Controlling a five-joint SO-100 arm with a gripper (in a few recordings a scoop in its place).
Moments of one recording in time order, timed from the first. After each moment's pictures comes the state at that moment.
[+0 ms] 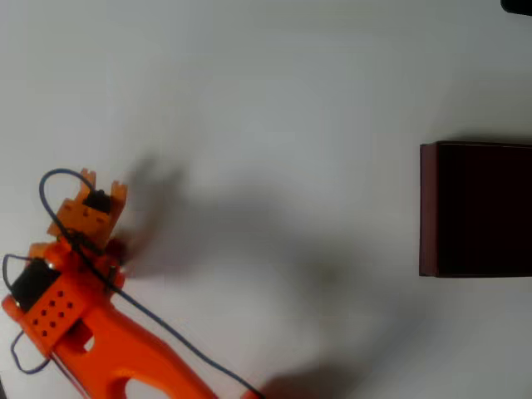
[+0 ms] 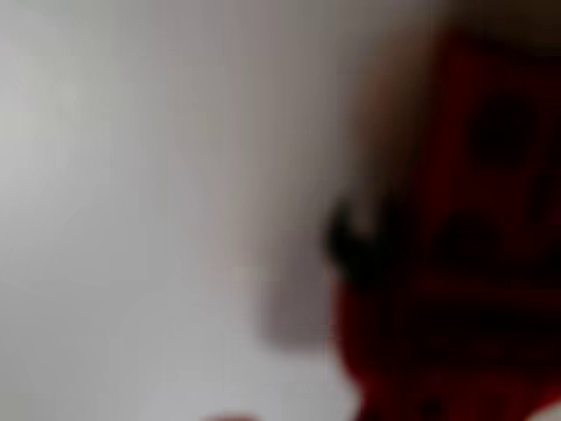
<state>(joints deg) -49.0 78.5 99.3 69.9 153.5</state>
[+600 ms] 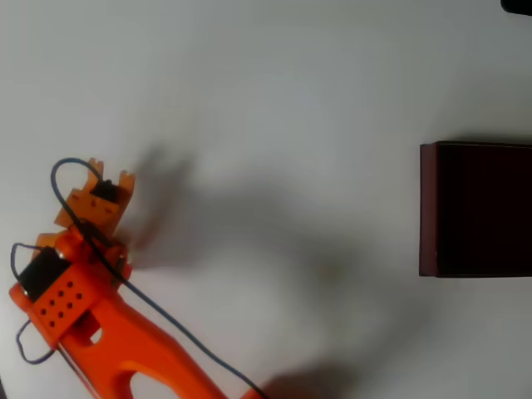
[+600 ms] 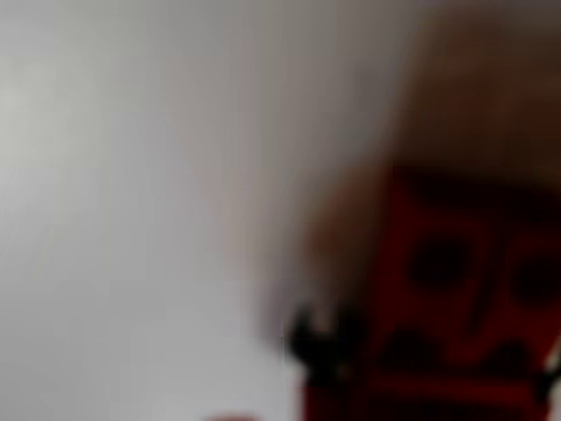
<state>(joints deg) -46.8 78.5 99.1 69.5 150.7</state>
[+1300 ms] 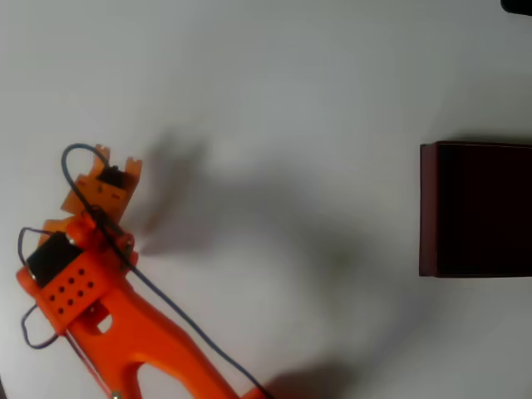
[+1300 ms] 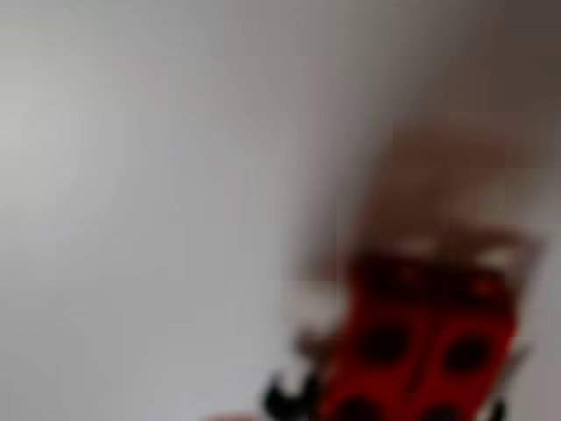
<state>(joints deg) -43.0 78.5 96.5 71.6 147.7</state>
